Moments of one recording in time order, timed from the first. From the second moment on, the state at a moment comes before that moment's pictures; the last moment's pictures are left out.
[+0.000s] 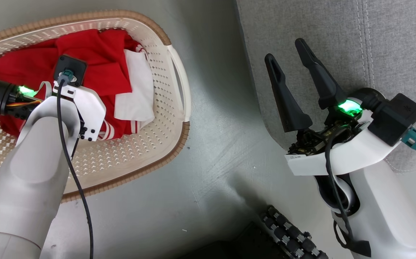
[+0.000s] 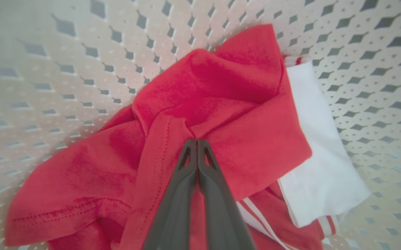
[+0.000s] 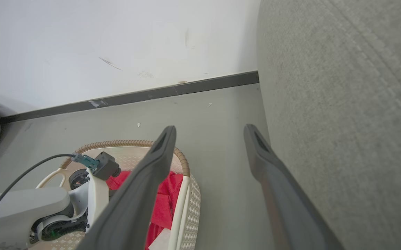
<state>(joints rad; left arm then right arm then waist) -0.91 0.19 -0.42 0.78 -0.14 0.07 0.12 -0.46 -0.04 0.28 -0.11 0.33 0.13 -0.26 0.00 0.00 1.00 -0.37</state>
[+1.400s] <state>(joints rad) -0.67 0.08 -0.32 0.62 -0.32 0.05 -0.23 -0.46 -0.04 0.11 0.05 0.20 0.13 -0.26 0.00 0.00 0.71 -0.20</state>
